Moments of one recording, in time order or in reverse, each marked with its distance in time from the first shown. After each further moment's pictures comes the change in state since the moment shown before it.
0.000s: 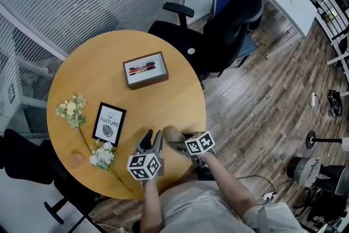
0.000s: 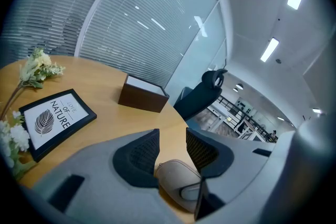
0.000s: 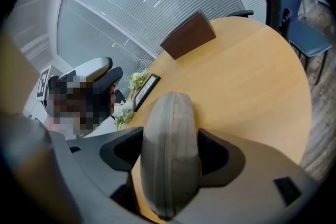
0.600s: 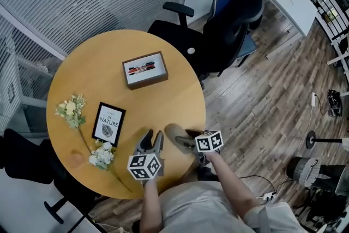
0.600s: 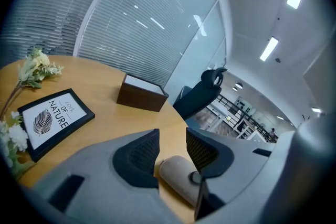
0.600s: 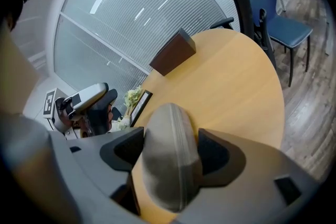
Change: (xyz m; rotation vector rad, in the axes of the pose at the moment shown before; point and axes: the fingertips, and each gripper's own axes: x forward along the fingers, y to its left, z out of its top) left arm 0.003 -0.003 -0.002 0.007 0.008 -0.006; right arm -0.029 -0.030 0.014 0.123 -0.160 -0.009
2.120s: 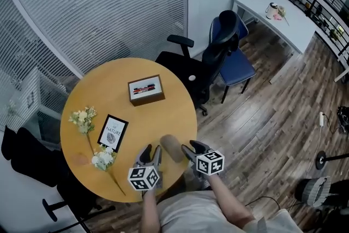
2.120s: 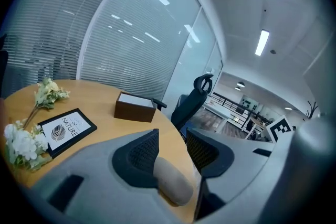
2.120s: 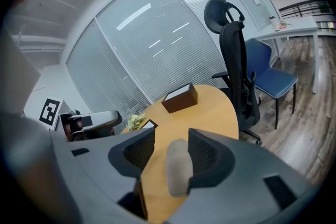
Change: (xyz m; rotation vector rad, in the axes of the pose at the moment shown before) left arm -0.053 -0.086 0.006 0.108 -0.113 0.076; right arm -0.135 0.047 0.041 -0.211 -0.373 -0.094
